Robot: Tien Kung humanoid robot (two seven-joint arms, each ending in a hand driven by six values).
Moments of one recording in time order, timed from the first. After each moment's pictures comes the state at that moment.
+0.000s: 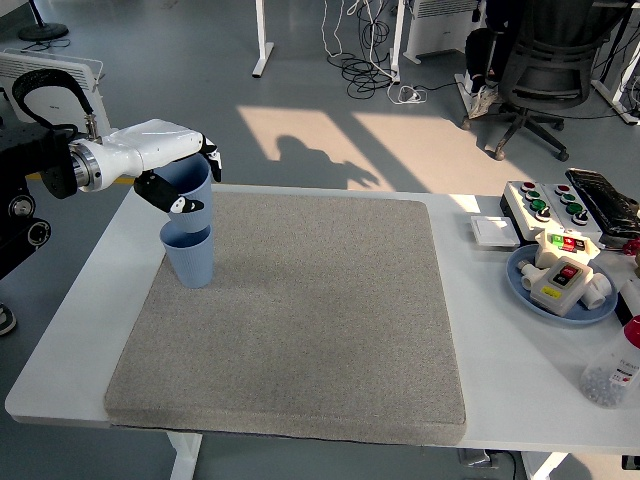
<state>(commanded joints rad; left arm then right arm) -1.12 0.69 -0.63 -1.08 1.77 -0.27 -0.16 0.15 -0.20 0.65 0.21 -0.74 -0.23 -0.29</state>
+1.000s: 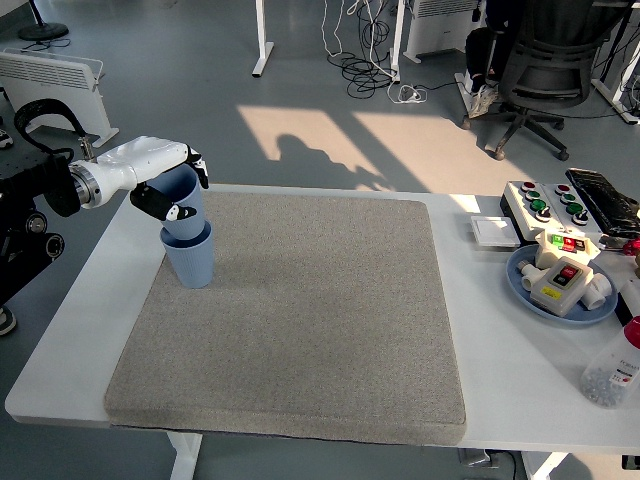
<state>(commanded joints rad) -1.11 0.62 -0.56 -0.86 1.67 -0.13 -0.22 0.18 -0.20 0.64 0.21 -0.74 -0.23 -0.29</state>
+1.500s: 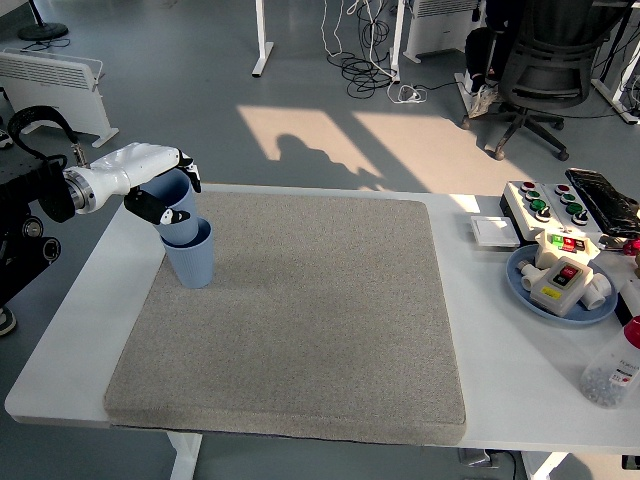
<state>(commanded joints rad) -1.10 0.61 -0.53 -0.83 1.63 -0.11 -0.23 0.18 -0.21 0.64 0.21 -0.73 -0.23 -0.29</state>
